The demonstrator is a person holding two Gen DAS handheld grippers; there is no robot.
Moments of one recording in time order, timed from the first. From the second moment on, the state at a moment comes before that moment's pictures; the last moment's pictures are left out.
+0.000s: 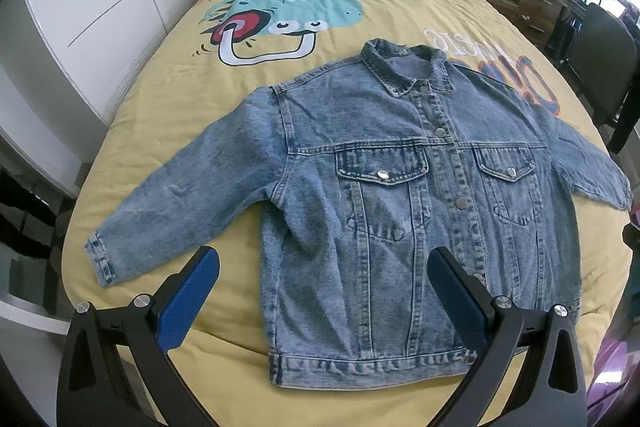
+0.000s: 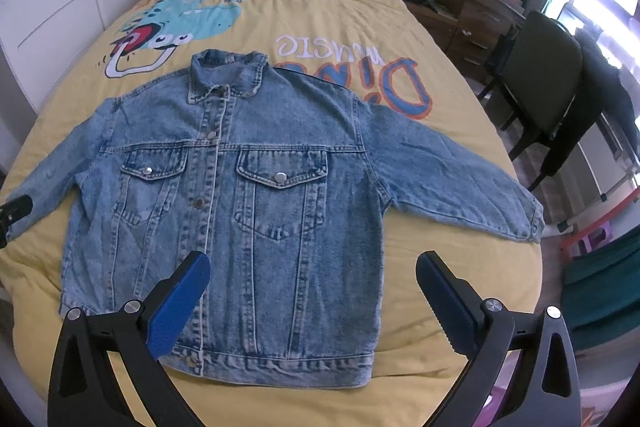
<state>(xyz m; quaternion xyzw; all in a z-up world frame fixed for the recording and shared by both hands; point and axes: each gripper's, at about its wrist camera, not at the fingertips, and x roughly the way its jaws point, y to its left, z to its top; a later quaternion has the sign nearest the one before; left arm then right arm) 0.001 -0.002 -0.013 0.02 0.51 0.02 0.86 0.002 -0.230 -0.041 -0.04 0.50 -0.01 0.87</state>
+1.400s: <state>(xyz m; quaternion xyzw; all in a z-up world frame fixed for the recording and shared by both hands) 0.003 -0.011 -0.022 0.03 0.51 0.00 0.86 -0.002 -0.229 -0.043 -0.05 0.50 -0.01 0.86</state>
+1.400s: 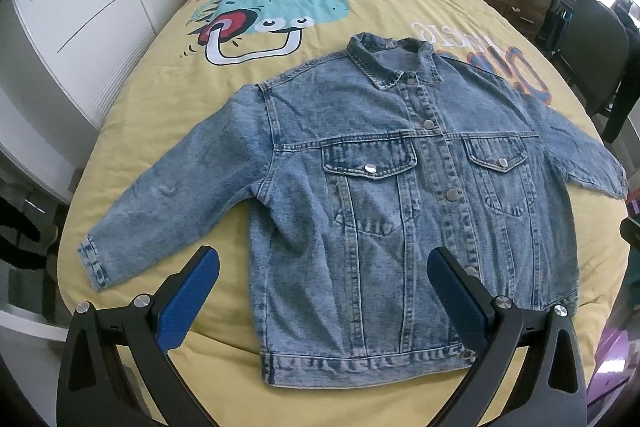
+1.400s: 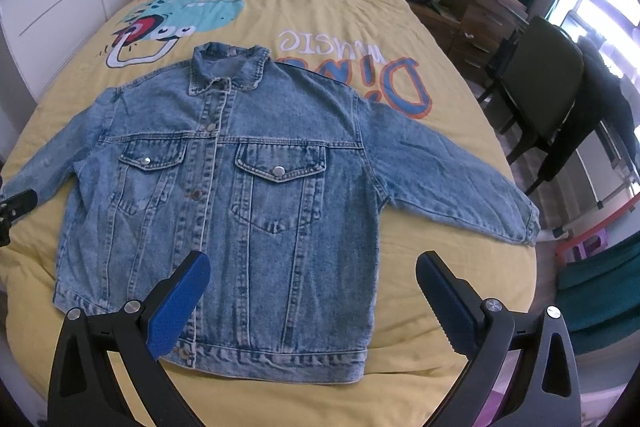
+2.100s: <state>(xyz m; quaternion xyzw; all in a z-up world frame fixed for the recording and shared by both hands) 0.031 -0.007 -0.024 0.01 0.52 -0.01 0.85 0.024 -0.285 -0.068 0.00 0.49 -0.03 0.87</state>
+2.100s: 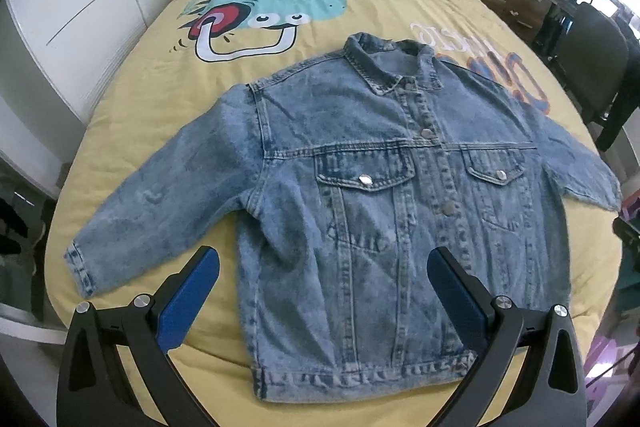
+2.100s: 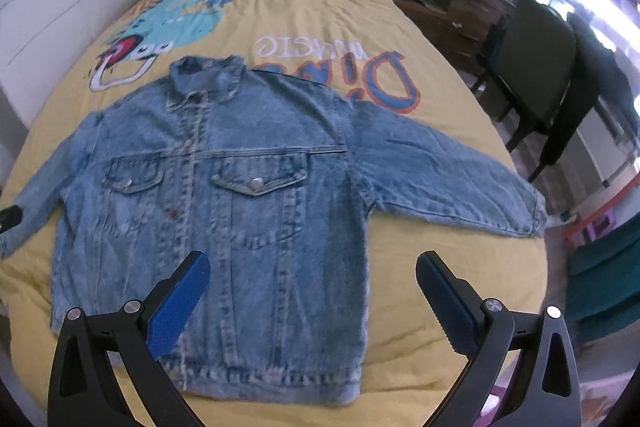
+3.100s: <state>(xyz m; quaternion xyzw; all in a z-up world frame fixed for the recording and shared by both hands) 0.129 -0.016 -0.112 0.05 0.59 0.03 0.80 0.120 -0.656 -0.259 0.28 0.53 -0.29 0.75</state>
